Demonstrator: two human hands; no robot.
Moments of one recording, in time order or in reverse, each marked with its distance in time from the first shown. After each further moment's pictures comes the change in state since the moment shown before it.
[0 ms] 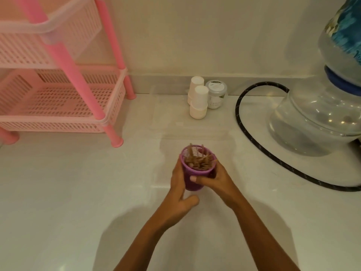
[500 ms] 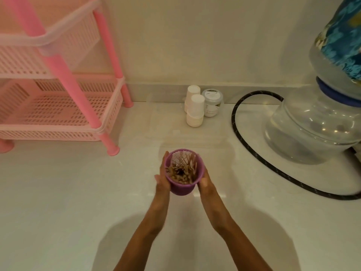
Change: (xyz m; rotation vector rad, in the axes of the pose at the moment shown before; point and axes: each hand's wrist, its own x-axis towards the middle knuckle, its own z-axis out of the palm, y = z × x) left_hand 0.004 0.023 -0.004 -0.254 0.203 0.033; right_hand -0.018 -0.029 0.024 0.137 0.033 0.003
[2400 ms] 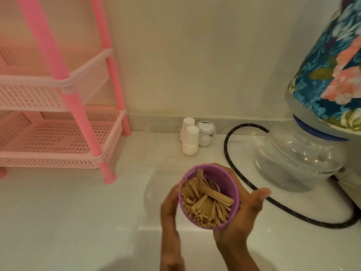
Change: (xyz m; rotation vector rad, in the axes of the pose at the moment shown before) left_hand -0.019 0.080 0.041 -0.150 0.308 0.301; right_hand -0.037 -0.118 0.033 0.346 0.449 -0.443
